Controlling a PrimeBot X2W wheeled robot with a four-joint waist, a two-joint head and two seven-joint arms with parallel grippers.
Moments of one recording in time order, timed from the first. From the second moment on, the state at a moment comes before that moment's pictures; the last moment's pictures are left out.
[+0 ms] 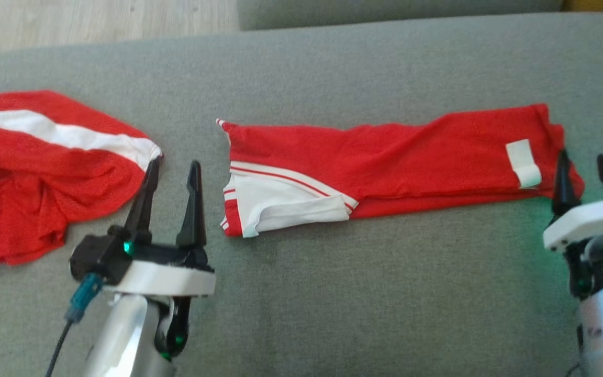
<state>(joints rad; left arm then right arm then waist) -0.23 0.07 -0.21 0.25 -0.34 -0.12 -0.26 -0.38 -0.16 -0.18 0.63 0.20 0.13 -0.12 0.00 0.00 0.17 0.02</state>
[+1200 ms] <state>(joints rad) -0.35 0.05 -0.22 0.28 -0.34 -0.13 -0.26 -0.56 -0.28 -0.43 0.78 0.06 0.13 0.03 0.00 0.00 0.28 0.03</state>
